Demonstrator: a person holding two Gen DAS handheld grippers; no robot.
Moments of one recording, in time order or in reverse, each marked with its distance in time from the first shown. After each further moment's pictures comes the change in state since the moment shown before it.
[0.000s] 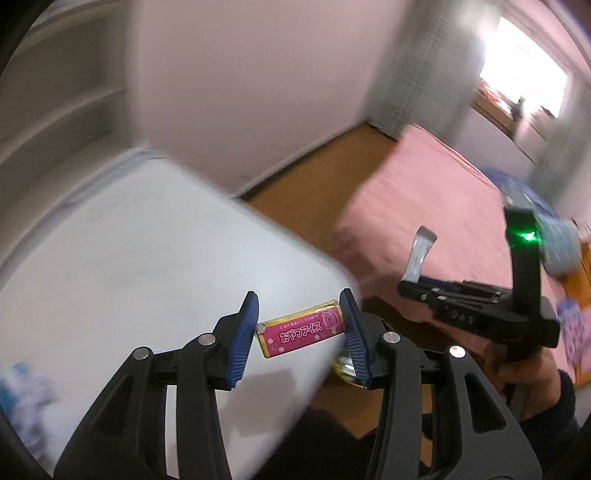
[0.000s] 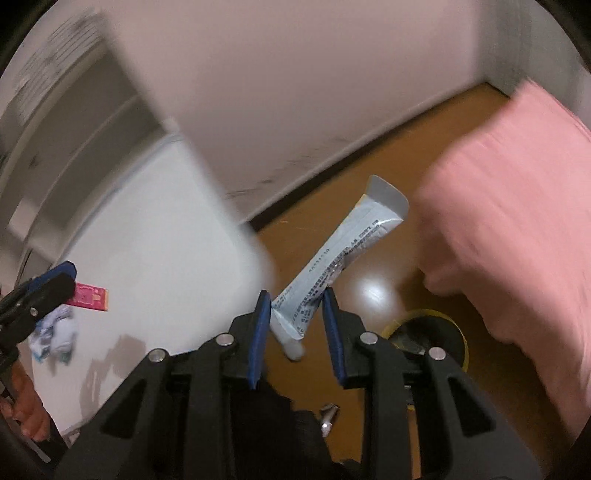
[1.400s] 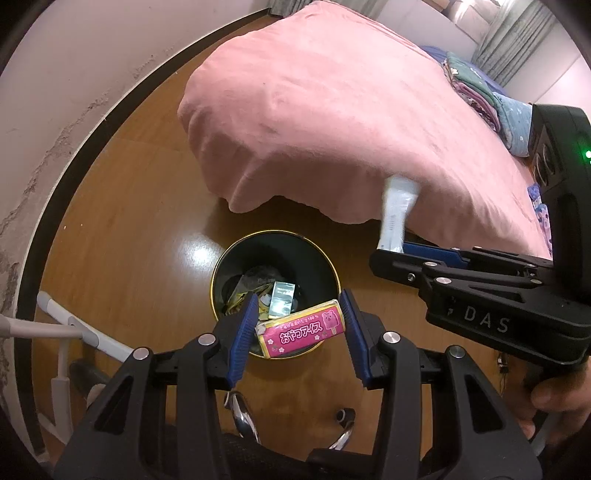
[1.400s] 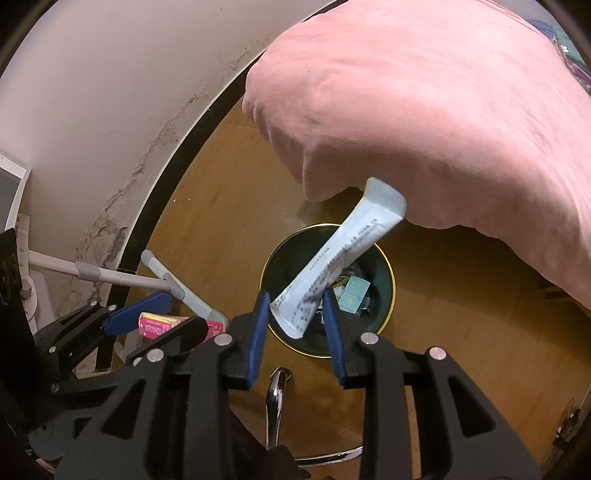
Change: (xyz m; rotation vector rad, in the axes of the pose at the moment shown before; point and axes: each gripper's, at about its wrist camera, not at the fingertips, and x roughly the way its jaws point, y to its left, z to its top) left arm 0.287 -0.160 -0.073 0.233 0.397 -0.208; right arm 0.072 -0.186 -0.066 0.321 0.154 -0.151
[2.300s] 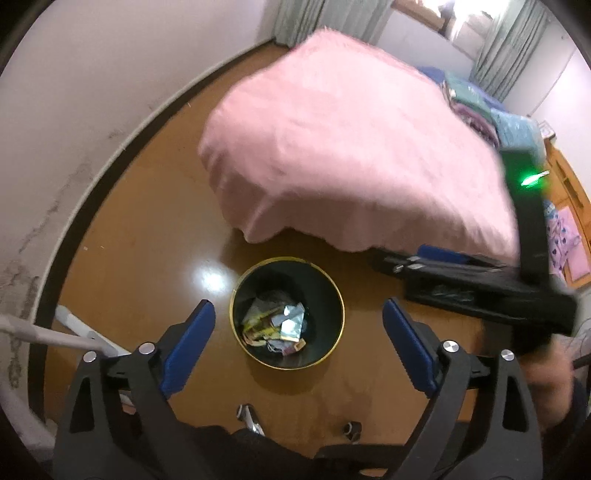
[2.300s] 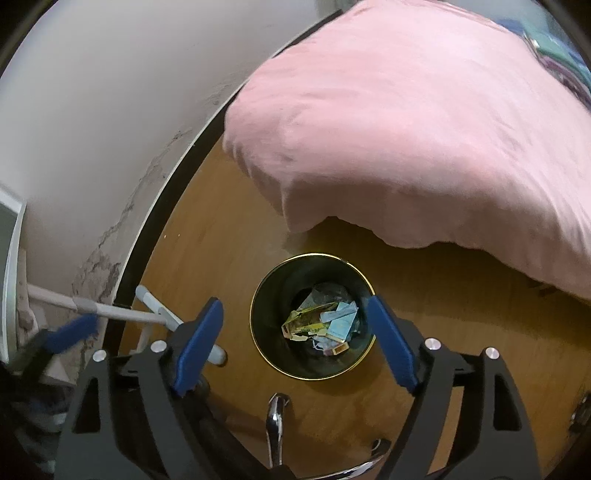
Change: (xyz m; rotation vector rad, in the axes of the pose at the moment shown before) left arm -0.082 -0.008 -0.007 0.012 -0.145 0.048; right arm -0.029 -0.010 -0.004 0.043 -0.131 -0.041
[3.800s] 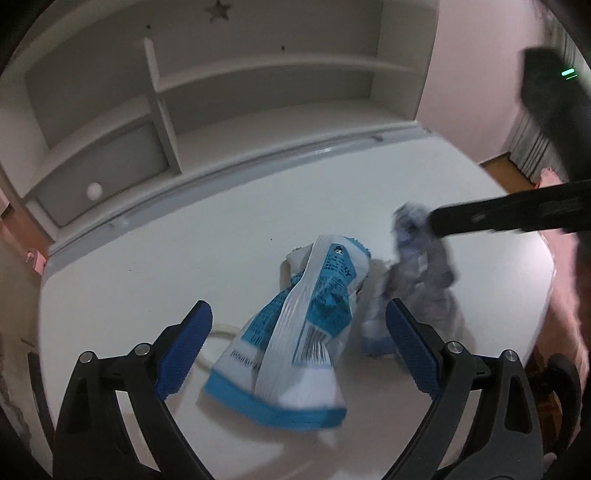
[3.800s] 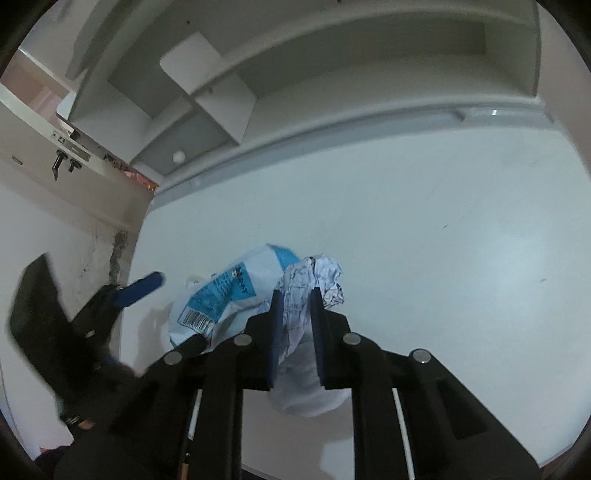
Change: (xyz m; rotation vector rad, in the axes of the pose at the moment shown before) left arm -0.385 0.298 -0.285 -0.619 -0.207 0.654; right arm -0.108 0.587 -0.152 -0.976 0.351 0.636
